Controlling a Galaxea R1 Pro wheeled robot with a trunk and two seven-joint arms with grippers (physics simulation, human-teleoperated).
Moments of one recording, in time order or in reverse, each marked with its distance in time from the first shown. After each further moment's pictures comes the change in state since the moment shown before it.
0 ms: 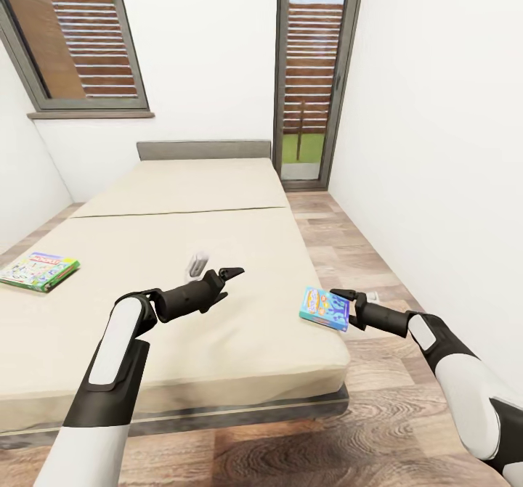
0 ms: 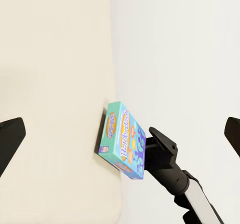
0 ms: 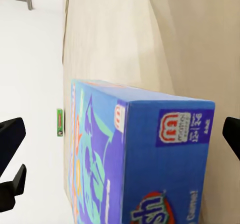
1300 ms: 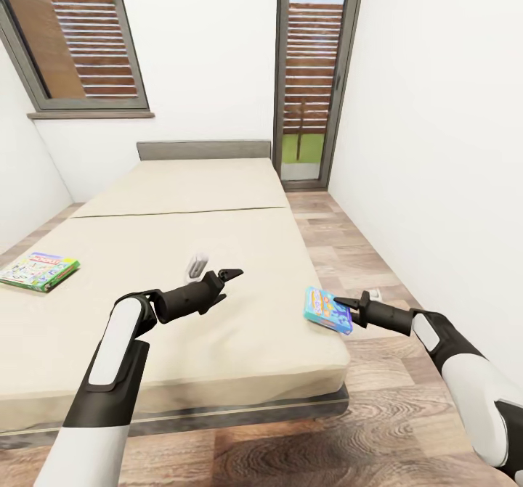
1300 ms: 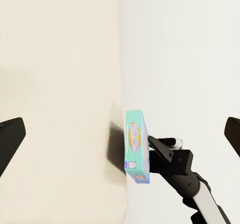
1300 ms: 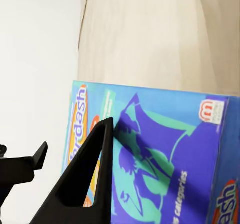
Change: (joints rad) left arm 0.002 -0.001 0.002 0.001 0.002 -0.001 0.026; right arm 0.003 -0.033 0.114 -0.014 -0.012 0.005 0.150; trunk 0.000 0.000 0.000
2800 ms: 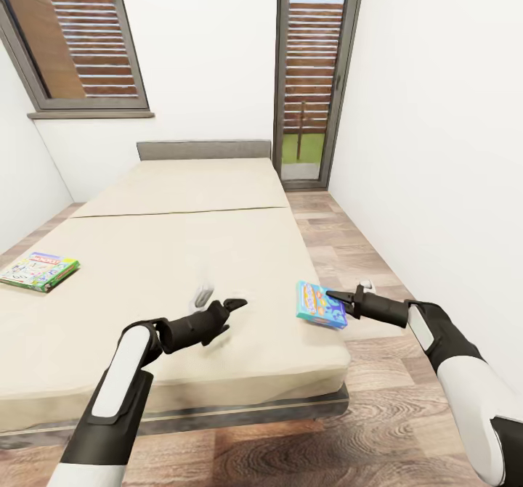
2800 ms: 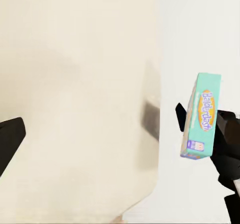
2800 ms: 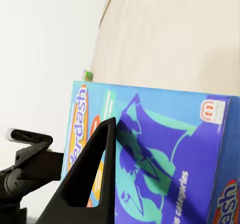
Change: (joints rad) left arm 0.122 -0.004 -0.031 0.018 -0.025 -0.019 -0.009; right arm 0.047 0.027 0.080 -0.195 0.028 0.008 0.113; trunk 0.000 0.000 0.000
